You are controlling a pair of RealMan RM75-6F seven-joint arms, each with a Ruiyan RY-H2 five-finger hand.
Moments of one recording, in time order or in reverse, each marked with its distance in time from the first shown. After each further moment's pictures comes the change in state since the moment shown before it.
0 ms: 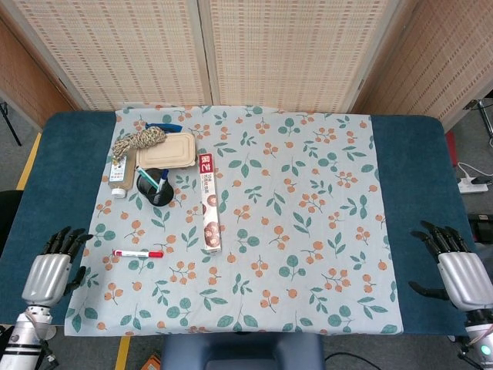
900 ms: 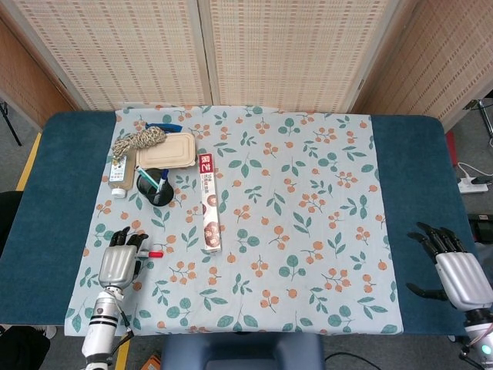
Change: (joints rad) left arm -0.157 -0.425 -0.106 0.119 -0.350 -0.097 0.469; right arm 0.011 0.009 -0.009 0.013 -0.018 -0.020 0.051
